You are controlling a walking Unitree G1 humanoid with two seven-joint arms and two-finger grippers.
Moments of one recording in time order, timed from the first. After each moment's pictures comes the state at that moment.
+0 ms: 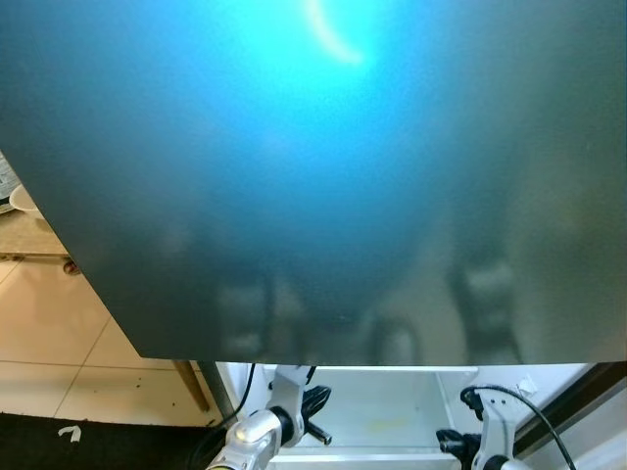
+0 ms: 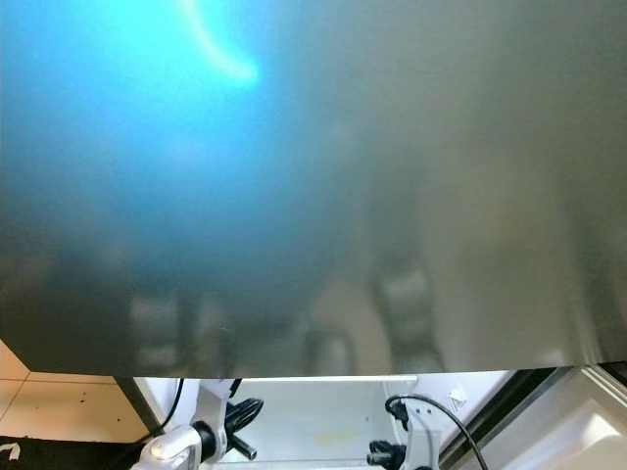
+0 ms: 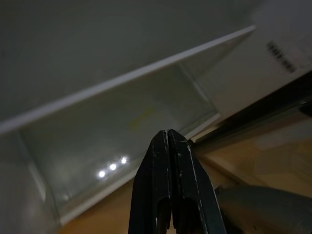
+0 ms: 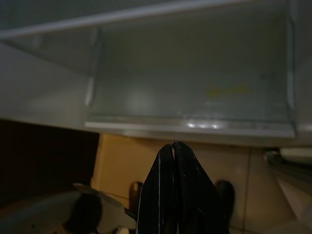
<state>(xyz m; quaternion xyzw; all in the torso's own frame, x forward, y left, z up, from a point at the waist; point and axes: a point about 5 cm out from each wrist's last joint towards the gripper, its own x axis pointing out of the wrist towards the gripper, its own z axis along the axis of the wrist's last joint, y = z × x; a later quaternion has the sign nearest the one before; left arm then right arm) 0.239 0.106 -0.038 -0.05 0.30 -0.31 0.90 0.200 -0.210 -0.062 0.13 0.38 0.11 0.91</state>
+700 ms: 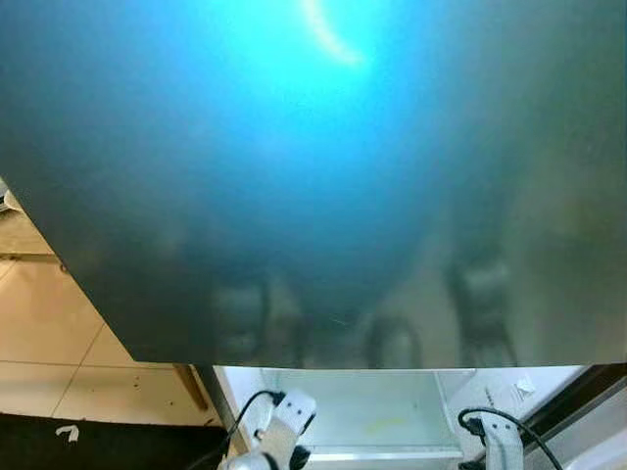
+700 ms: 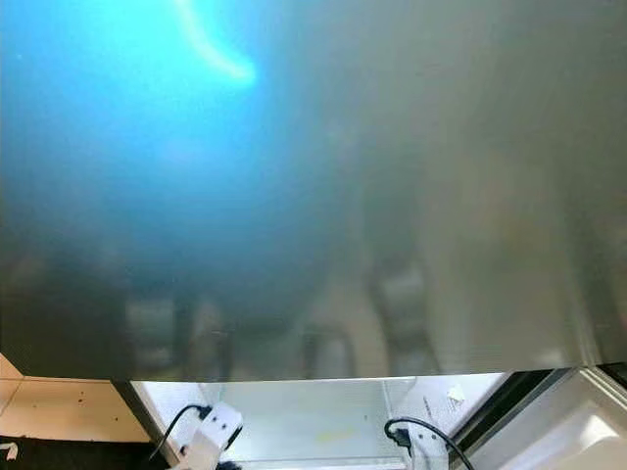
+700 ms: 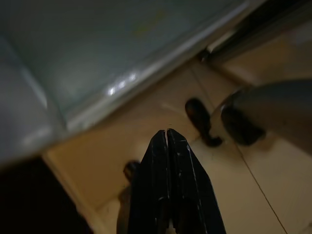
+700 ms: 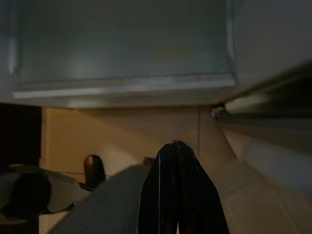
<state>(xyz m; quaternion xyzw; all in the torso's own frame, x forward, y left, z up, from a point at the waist) 0.187 0.127 -0.079 0.05 0.45 -0.29 0.84 0.173 -0.218 -0.080 0.06 0.44 0.03 0.89</state>
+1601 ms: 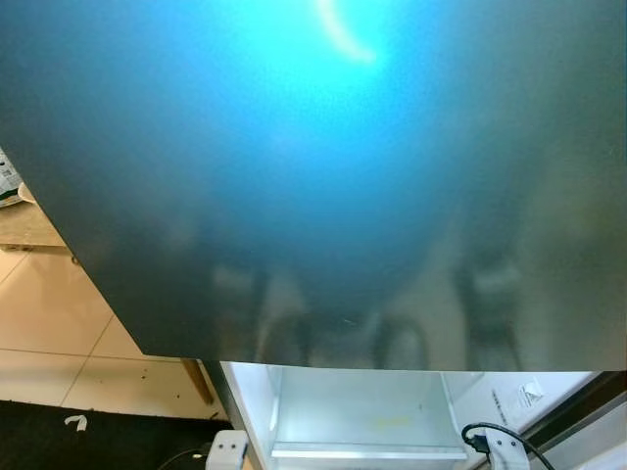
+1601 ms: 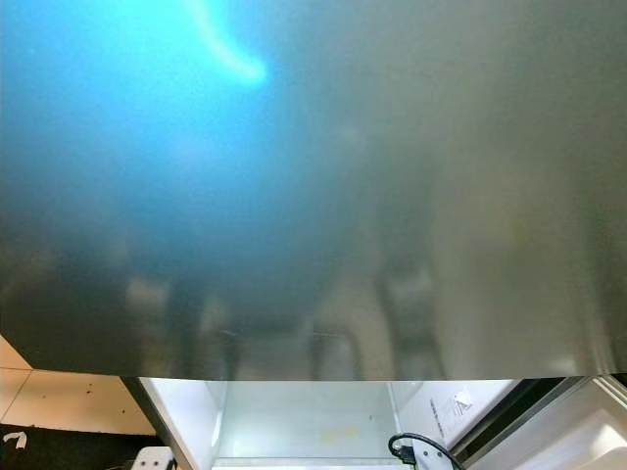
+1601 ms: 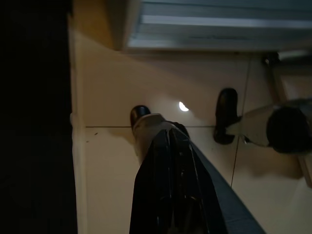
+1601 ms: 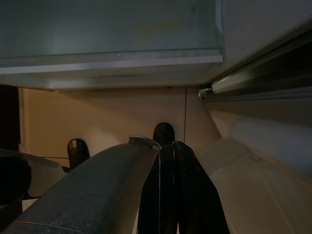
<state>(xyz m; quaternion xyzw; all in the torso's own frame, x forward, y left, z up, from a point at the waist) 0.144 0.184 -0.100 -0.08 0.52 -0.05 0.85 0.158 -0.223 -0.087 0.03 0.47 0.00 0.88</state>
